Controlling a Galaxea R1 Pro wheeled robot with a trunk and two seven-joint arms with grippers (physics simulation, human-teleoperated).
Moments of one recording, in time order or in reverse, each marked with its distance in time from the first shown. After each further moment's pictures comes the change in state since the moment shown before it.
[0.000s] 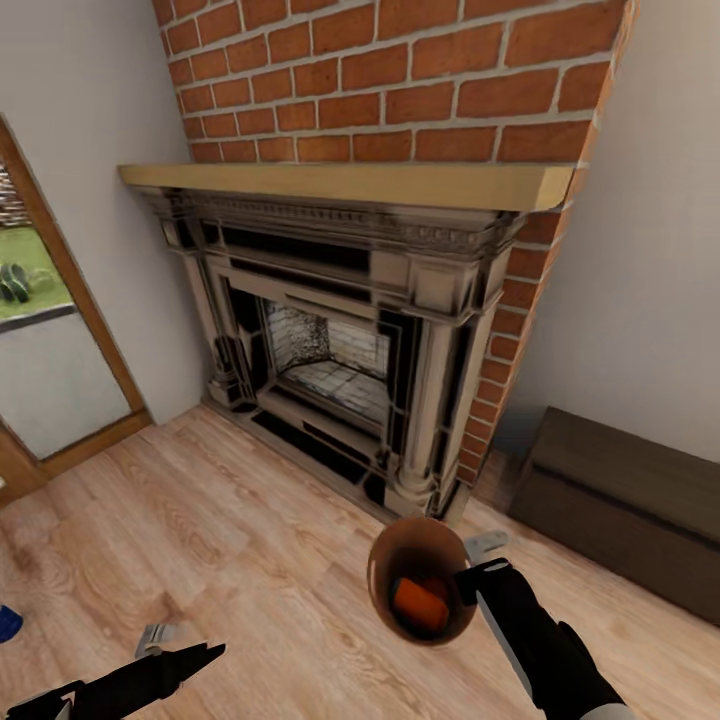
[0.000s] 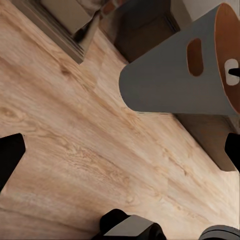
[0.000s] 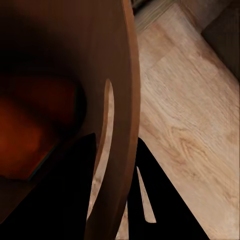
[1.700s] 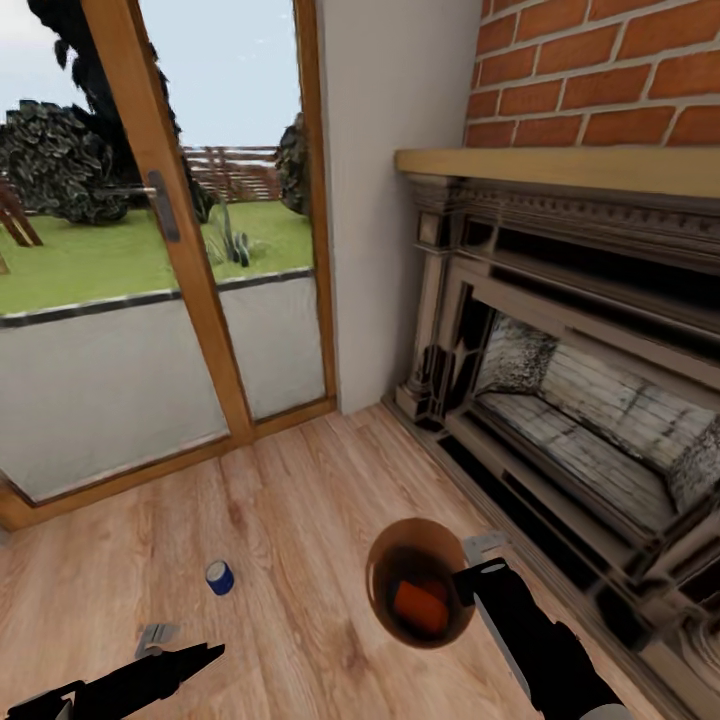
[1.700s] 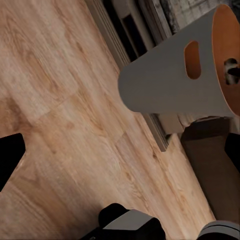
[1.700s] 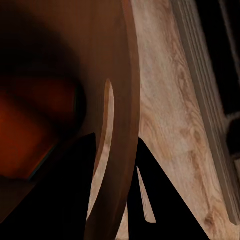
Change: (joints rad) left arm 0.000 0.000 -0.001 0.000 0.000 0.000 -0.002; right arm 0.000 0.000 0.019 0.001 0.011 0.001 -0.001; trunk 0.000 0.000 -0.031
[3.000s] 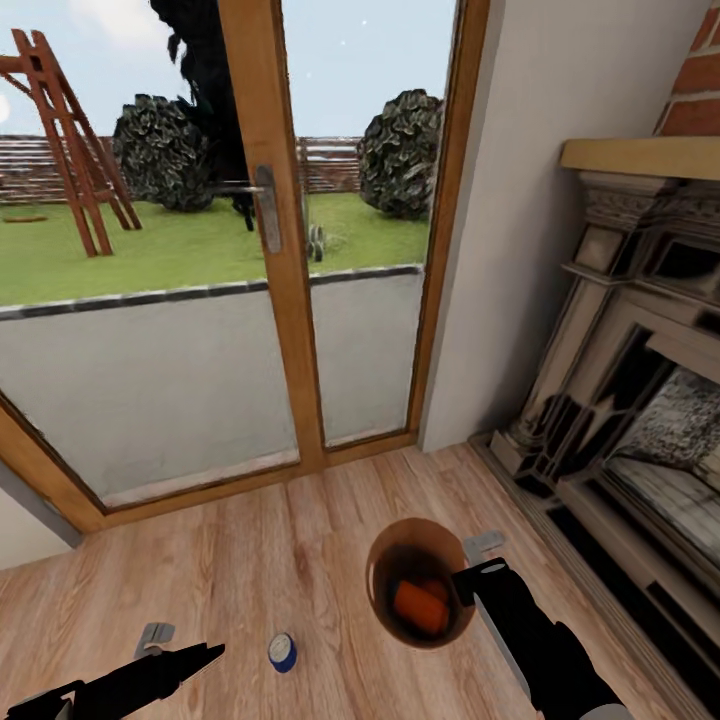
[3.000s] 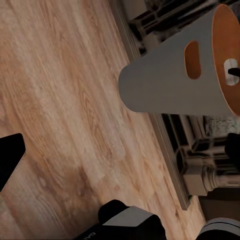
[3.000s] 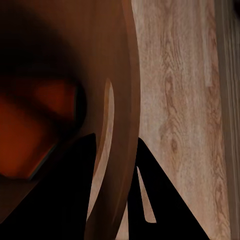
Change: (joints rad) left arm 0.000 0.001 0.000 -0.002 0.000 0.000 0.000; right arm 0.000 0.000 0.000 0.000 0.000 0.000 0.000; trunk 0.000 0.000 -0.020
